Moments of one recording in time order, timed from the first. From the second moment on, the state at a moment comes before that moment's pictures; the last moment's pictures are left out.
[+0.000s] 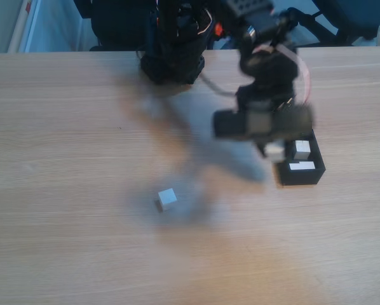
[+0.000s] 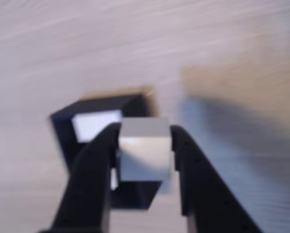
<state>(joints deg) -32.3 102.7 101.3 52.4 -44.4</state>
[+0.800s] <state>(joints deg) -41.4 105.1 102.0 50.5 -43.7</state>
